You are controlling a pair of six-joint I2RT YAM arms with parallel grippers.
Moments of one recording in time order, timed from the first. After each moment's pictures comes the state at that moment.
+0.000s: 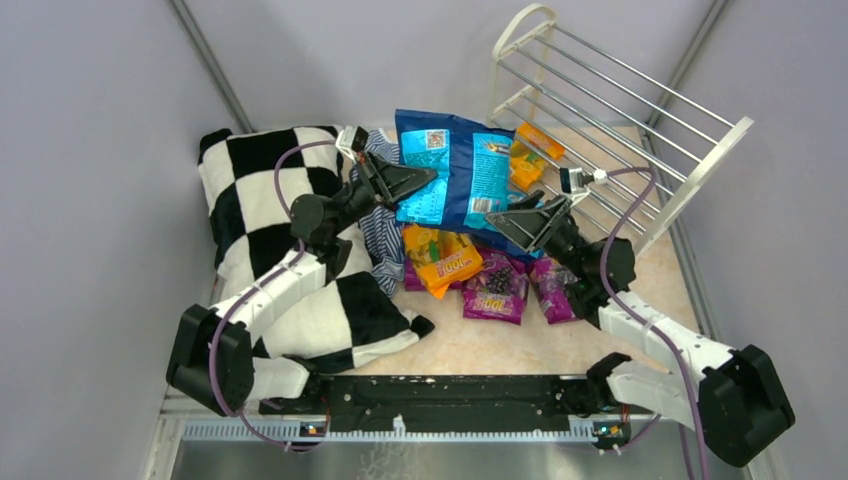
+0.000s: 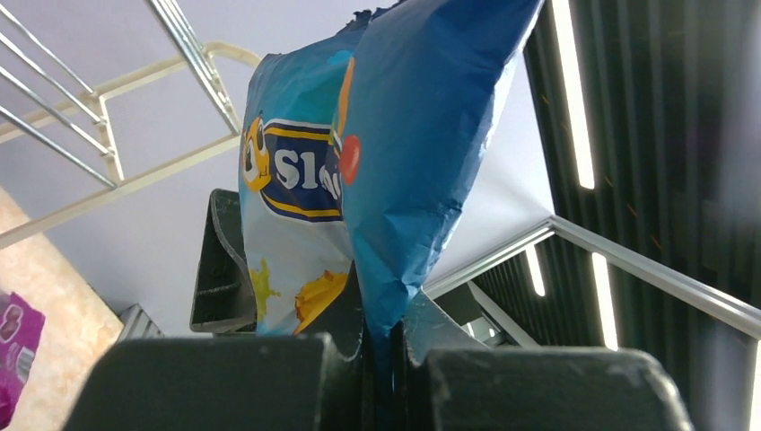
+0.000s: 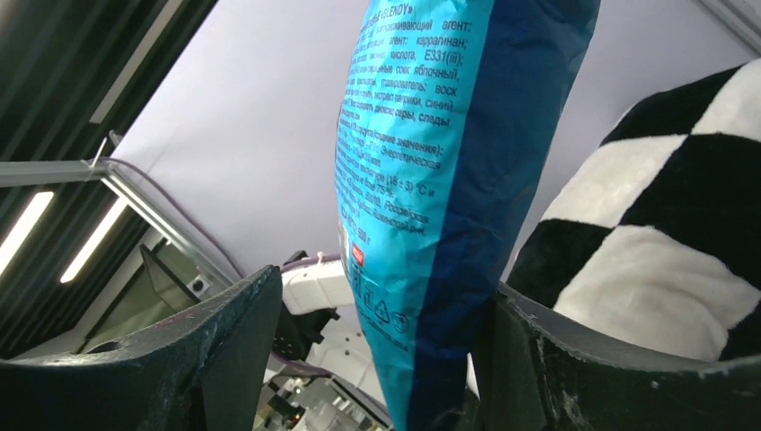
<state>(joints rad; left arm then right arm) -0.46 1.29 0.83 1.07 0.64 -1.74 0.53 1.02 0.52 1.11 -0.49 1.31</state>
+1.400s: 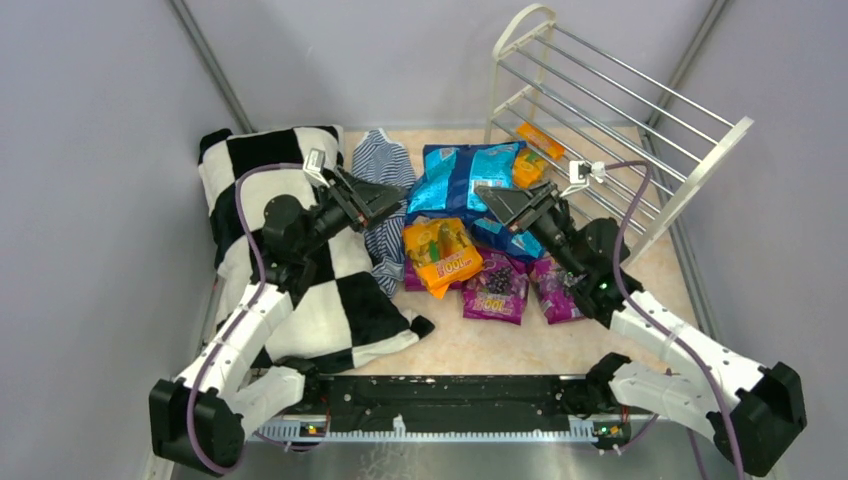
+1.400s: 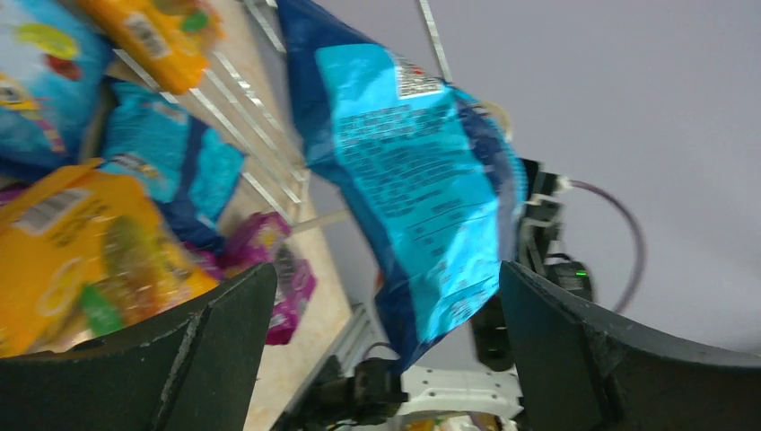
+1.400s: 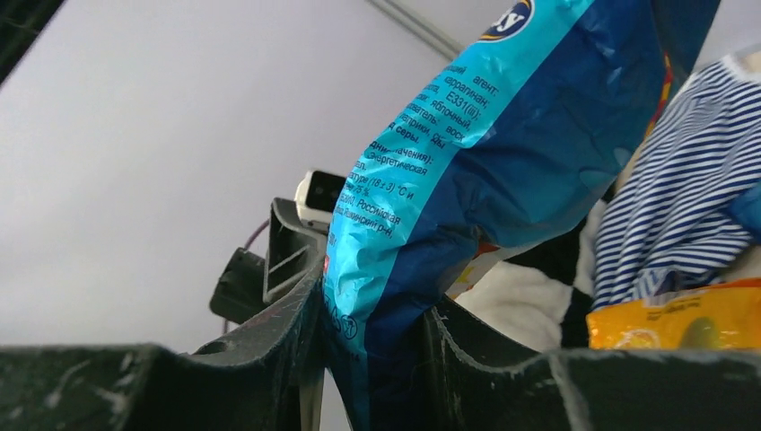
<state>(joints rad) -0.30 1.01 0.72 0.46 0.61 -1.29 0.66 0.94 0.64 0.62 -0.06 1.06</state>
